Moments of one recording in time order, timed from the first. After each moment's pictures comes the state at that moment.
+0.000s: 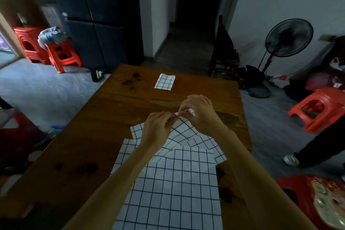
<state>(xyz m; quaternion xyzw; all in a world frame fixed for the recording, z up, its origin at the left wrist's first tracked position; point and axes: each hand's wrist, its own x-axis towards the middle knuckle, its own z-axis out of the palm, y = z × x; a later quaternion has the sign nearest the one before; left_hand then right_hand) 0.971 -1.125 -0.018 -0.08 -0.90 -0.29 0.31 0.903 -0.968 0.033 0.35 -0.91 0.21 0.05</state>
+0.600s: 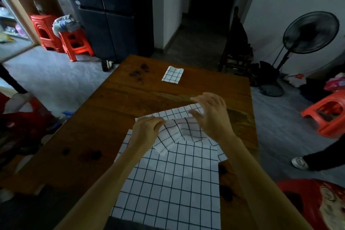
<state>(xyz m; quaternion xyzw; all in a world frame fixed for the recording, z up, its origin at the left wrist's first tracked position) 0.988 -1.154 -0.051 0.00 -0.94 -0.26 0.24 0.903 -0.948 0.003 0.33 -0.90 0.19 0.20</state>
